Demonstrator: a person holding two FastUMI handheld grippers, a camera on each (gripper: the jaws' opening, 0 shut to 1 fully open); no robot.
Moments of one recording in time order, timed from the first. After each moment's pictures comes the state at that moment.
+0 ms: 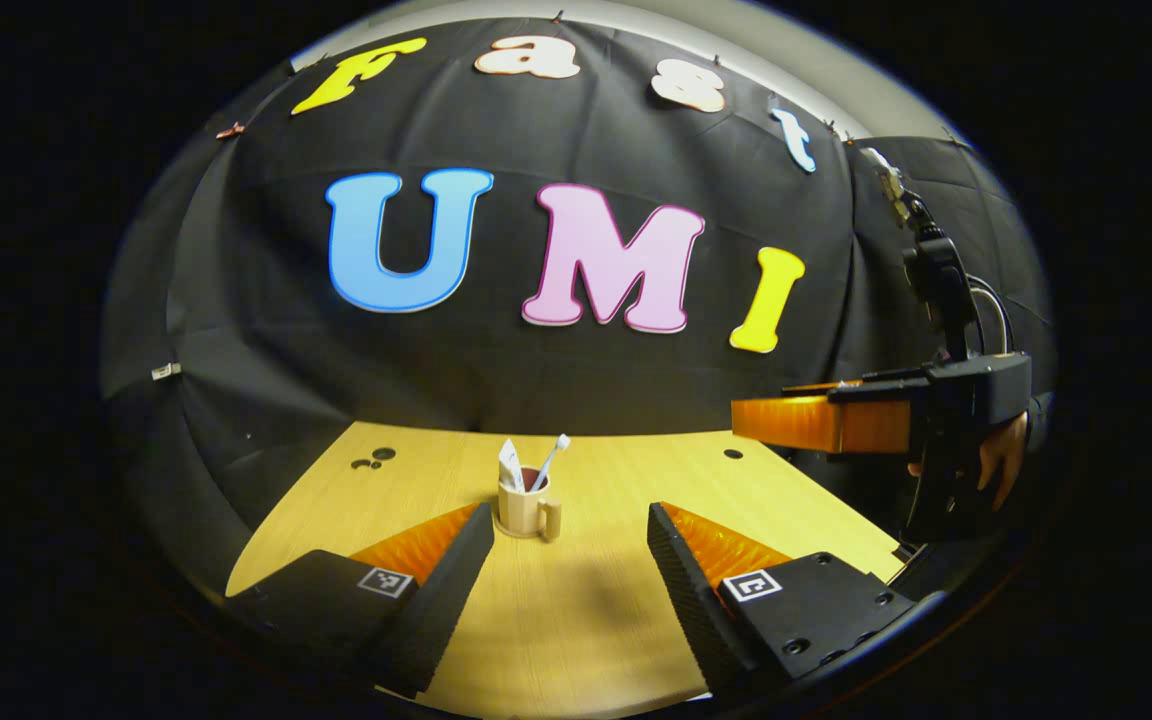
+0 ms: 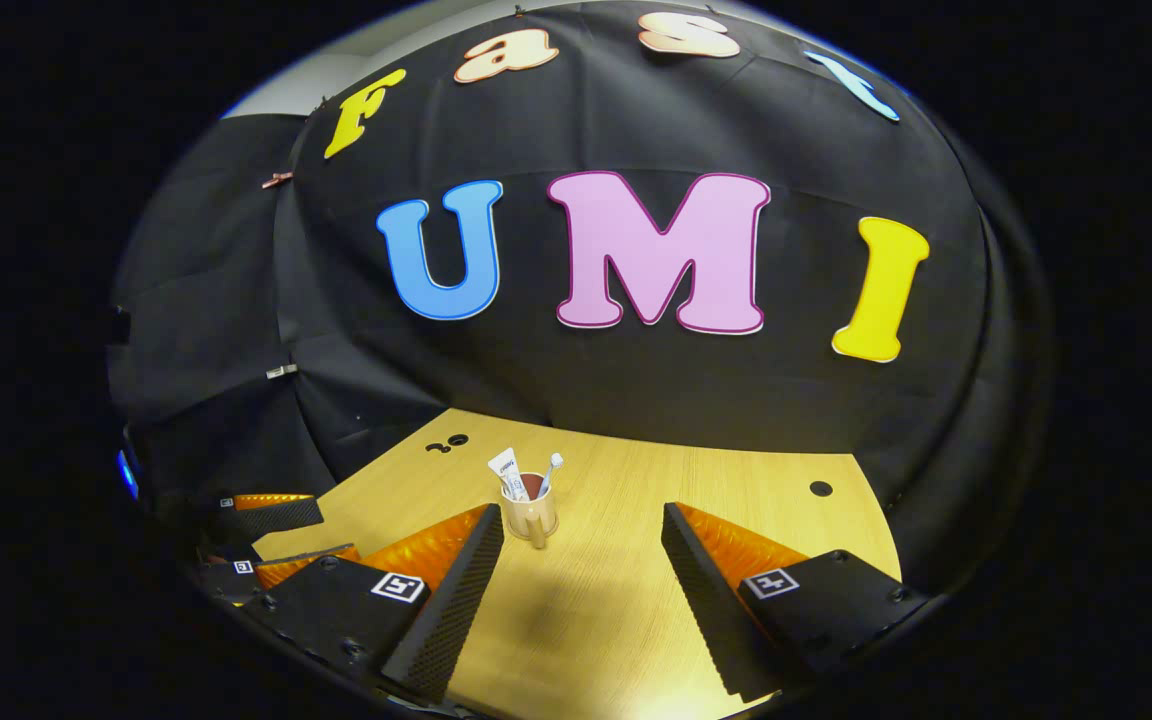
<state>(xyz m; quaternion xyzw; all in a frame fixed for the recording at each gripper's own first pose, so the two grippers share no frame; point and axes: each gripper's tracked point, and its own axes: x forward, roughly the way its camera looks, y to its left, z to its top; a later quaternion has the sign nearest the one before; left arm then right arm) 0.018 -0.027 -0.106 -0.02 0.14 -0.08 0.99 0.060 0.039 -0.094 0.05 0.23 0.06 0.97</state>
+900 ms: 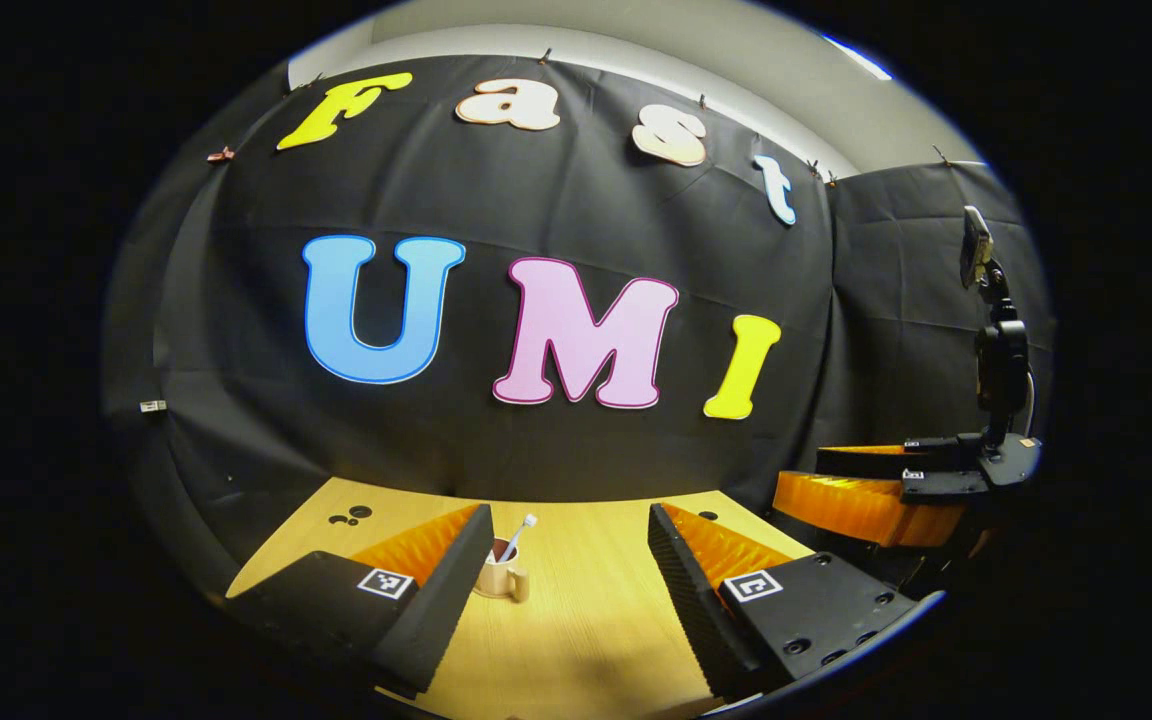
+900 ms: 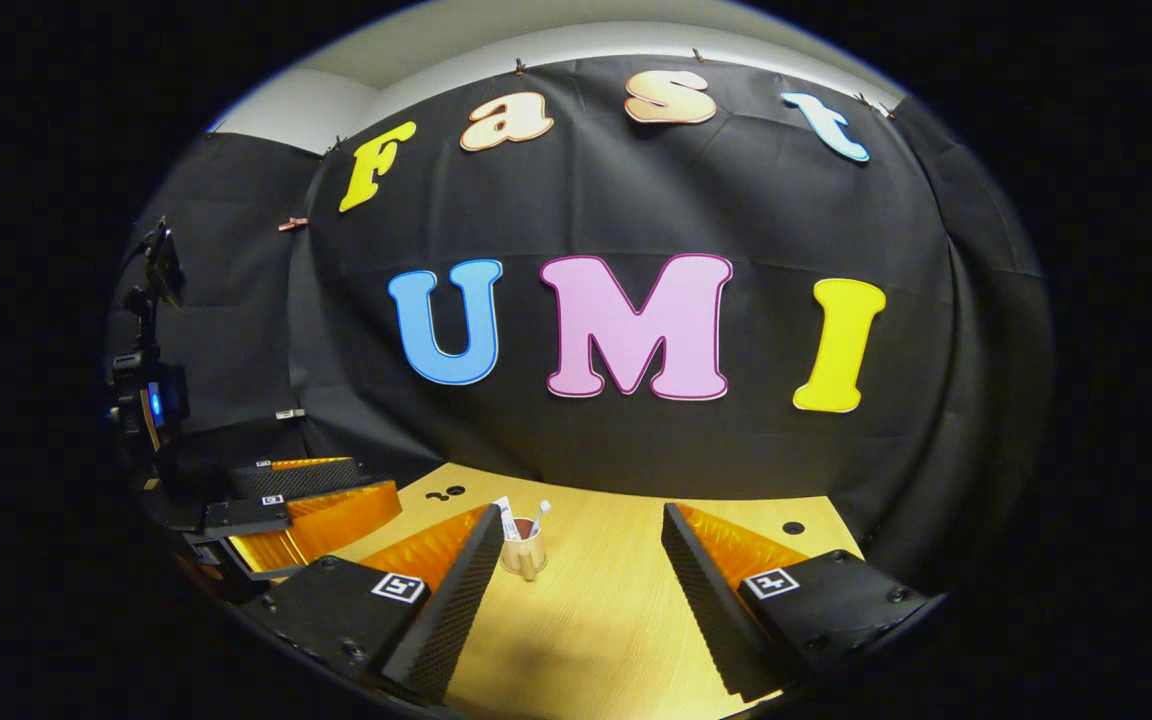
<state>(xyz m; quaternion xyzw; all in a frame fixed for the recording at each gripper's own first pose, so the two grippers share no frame) 0.043 -0.055 -0.041 -0.03 0.07 -0.09 0.99 0.027 0.013 -0.038 0.04 0.13 0.06 0.99</state>
